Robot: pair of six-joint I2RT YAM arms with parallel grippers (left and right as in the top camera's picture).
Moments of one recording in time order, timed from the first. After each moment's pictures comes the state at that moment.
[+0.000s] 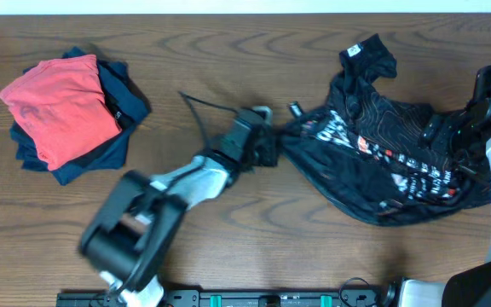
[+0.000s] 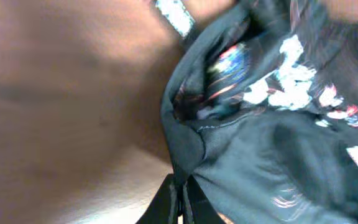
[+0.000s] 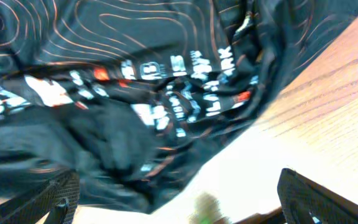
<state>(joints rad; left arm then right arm) -0.54 1.80 0.88 0.13 0.27 -0.55 -0.26 1.51 1.39 -1.29 0.09 0.33</state>
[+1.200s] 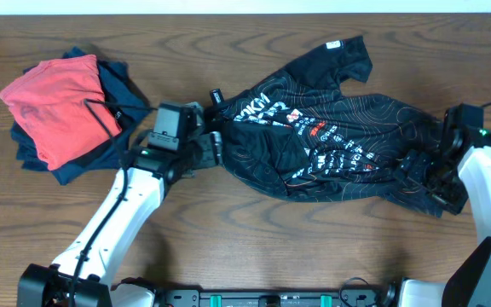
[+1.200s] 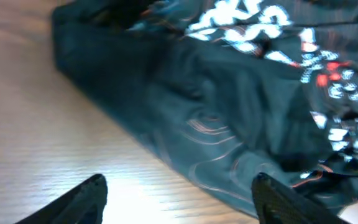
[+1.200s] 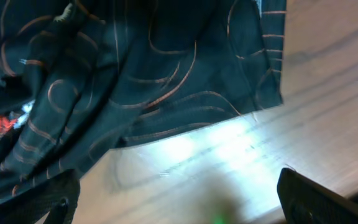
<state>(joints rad) -0.30 1.40 0.88 -0.47 0.20 -0.42 -0.27 1.51 1.00 -1.04 0.05 0.43</state>
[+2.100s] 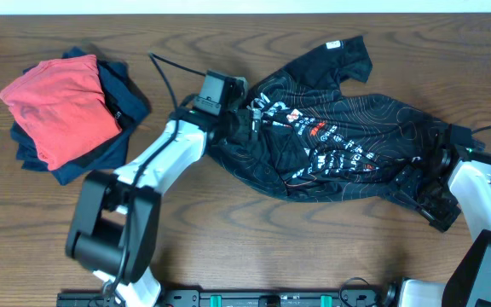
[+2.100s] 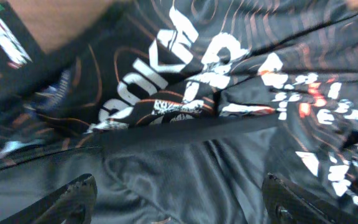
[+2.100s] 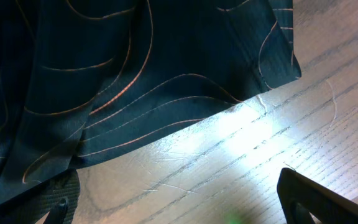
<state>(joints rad) -0.39 1.83 1.17 -0.34 0.24 -0.31 -0.28 1.51 0.84 -0.94 0.06 0.54</state>
